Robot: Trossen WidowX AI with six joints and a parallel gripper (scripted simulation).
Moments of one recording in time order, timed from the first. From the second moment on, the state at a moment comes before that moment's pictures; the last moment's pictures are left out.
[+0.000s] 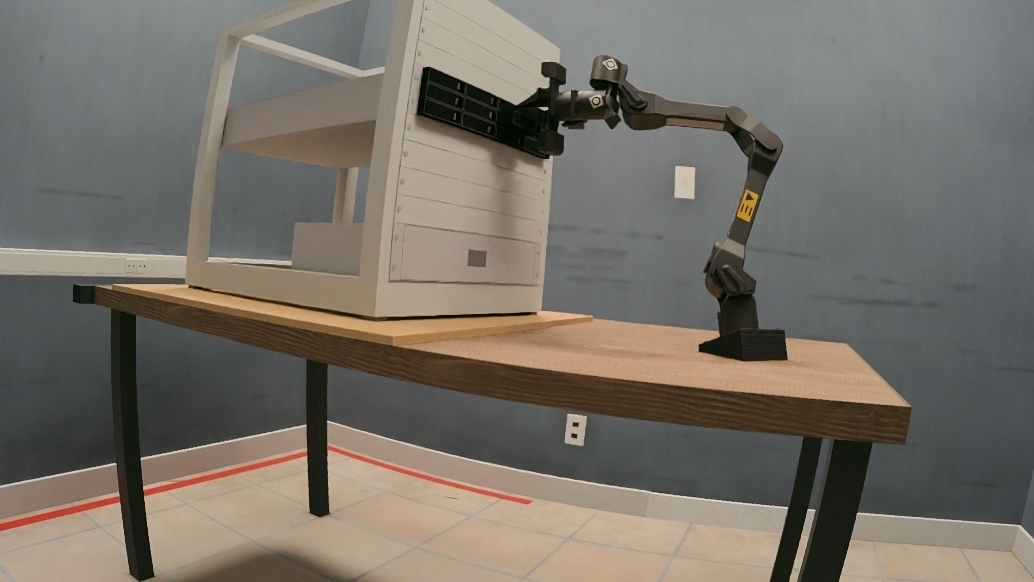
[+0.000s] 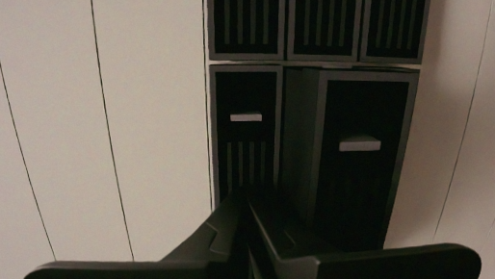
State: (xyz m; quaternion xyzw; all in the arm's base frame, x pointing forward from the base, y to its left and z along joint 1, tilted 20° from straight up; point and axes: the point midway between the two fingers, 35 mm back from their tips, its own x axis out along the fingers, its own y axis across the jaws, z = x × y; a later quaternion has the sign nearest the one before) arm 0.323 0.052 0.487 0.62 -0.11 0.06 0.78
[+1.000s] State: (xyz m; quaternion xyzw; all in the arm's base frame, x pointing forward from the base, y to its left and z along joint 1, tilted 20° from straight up) arm 0.319 0.054 0.484 0.62 -0.10 0.07 0.77
